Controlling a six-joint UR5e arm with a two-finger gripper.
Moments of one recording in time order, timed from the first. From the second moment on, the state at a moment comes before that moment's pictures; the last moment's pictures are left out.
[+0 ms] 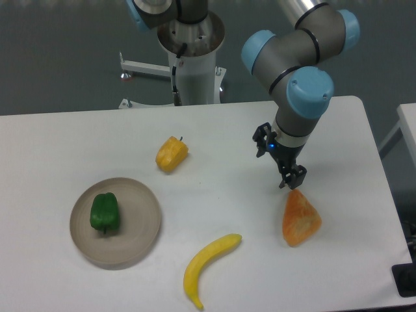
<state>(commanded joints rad) 2.31 -2.00 -1.37 -1.35 1.44 1.43</state>
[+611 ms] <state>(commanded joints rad) 2.01 -2.00 -1.39 -1.35 1.45 0.83</state>
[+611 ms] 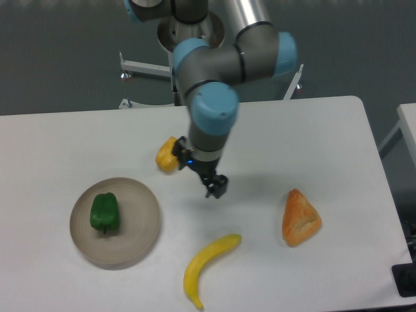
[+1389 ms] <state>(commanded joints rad) 1.82 -2.12 -1.38 -1.19 1.43 0.16</state>
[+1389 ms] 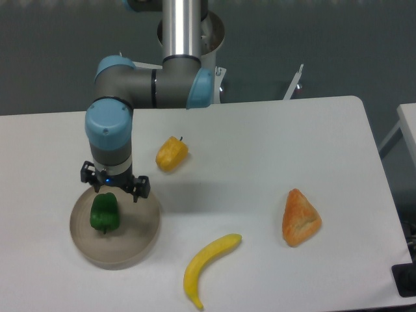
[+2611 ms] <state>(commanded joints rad) 1.80 -2.15 -1.38 -1.13 1.44 0.14</state>
